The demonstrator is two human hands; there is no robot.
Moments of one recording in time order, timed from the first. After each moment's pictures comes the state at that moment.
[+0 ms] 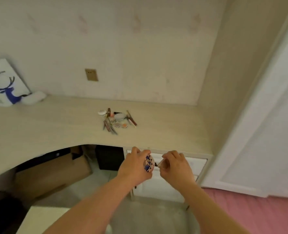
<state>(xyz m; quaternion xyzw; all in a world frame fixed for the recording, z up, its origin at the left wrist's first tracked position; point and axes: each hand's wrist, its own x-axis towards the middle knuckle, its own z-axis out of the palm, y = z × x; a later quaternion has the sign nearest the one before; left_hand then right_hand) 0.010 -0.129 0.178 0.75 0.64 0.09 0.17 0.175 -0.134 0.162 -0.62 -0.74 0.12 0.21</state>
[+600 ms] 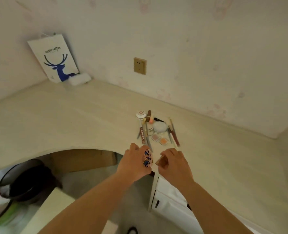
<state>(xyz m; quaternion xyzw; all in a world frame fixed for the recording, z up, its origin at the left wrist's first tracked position) -0.128 0.030 0.151 0.59 0.78 0.11 0.19 0.026 0.081 0.146 -0.48 -0.85 0.17 0.09</state>
